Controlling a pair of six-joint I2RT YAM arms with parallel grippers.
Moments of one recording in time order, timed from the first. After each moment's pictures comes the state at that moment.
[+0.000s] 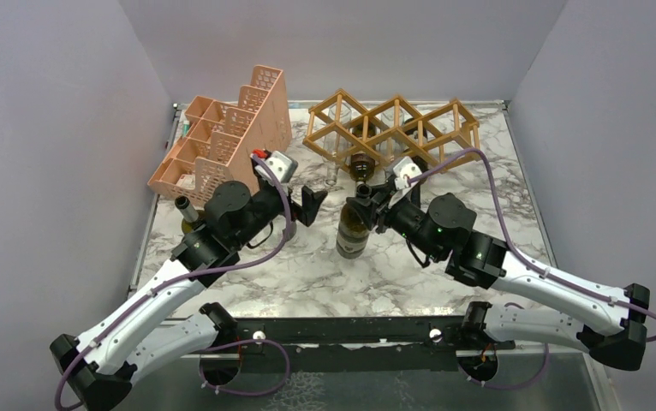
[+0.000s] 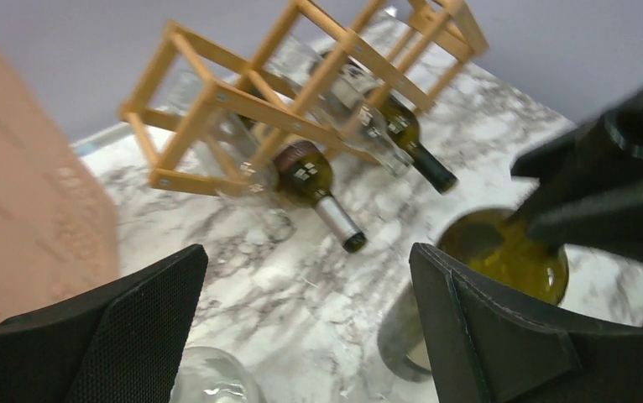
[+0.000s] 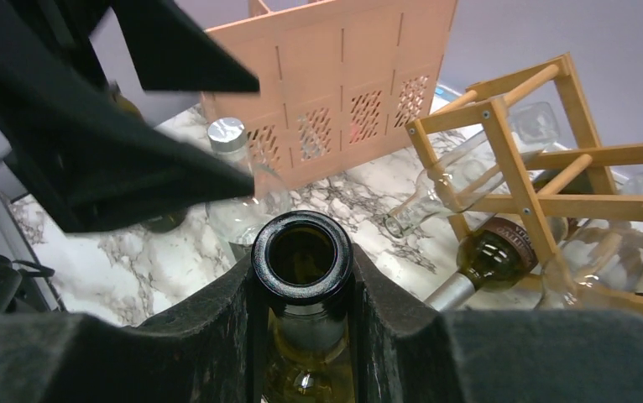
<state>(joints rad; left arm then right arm) -0.75 0.82 0.91 -0.12 -0.10 -0.03 1.09 0.98 0.91 0.05 0.27 0.01</state>
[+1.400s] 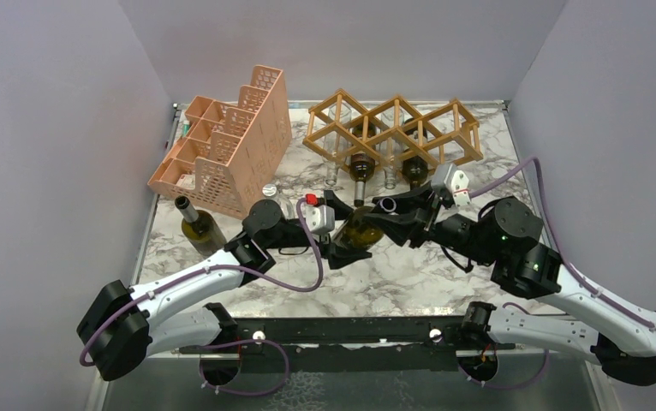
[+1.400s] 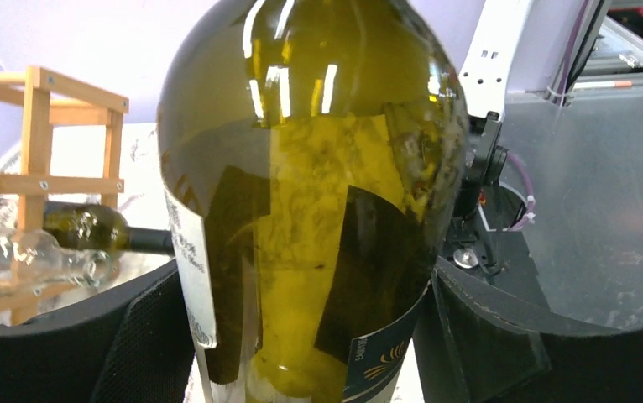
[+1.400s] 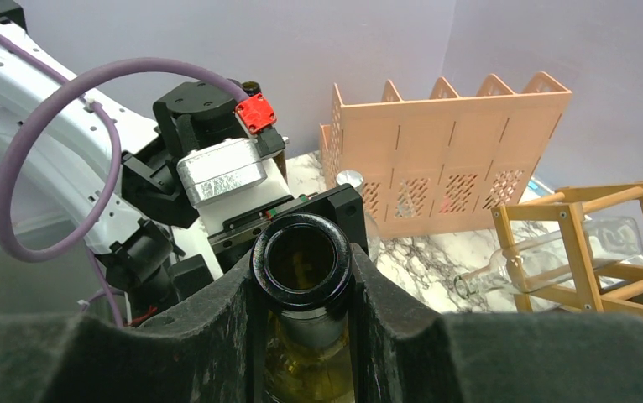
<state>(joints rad) -0.84 1.08 0.60 0.61 0.69 -0.01 1.08 0.77 1.01 -0.10 -0.04 -0.01</state>
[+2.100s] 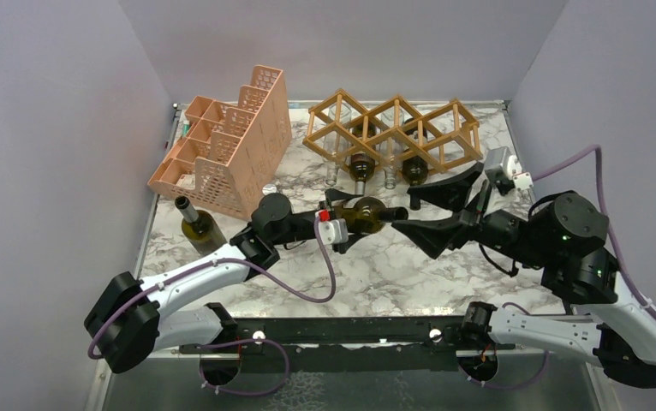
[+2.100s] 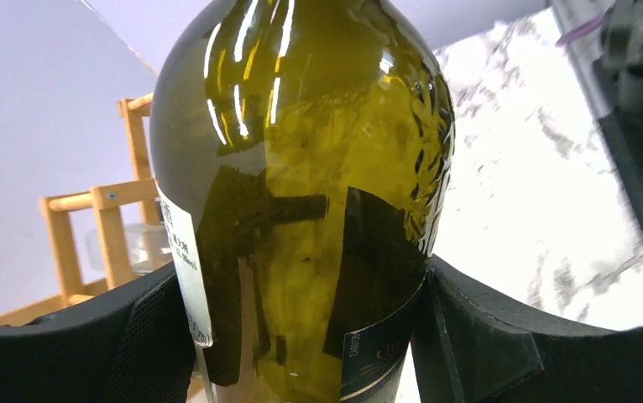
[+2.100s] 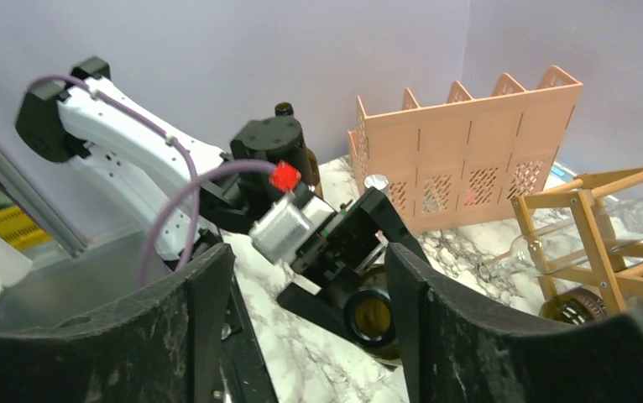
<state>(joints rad) -0.83 1.13 0.62 0.58 0.58 0.44 1.08 0.74 1.24 -0.37 -0.03 0.10</state>
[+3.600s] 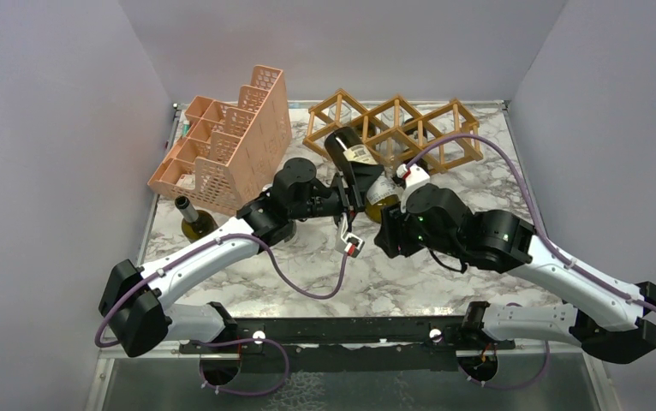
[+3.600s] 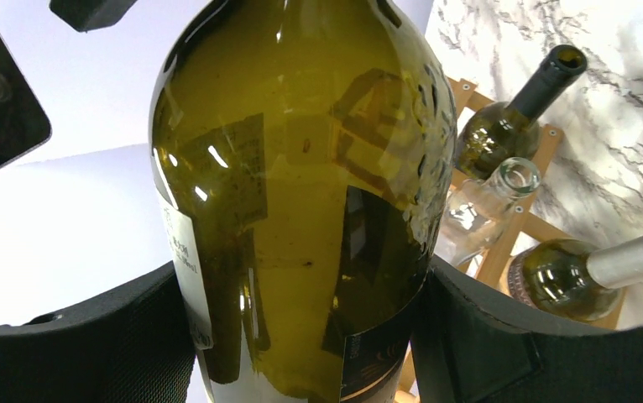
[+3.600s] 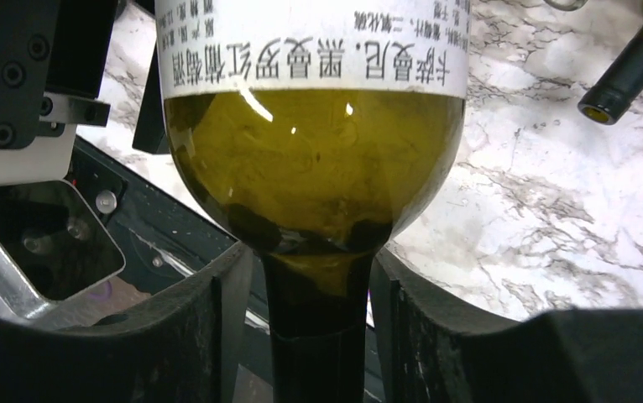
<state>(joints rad) -0.83 1.27 1.00 0.09 0.53 1.73 1.09 1.05 1.28 -0.96 0.29 0.51</state>
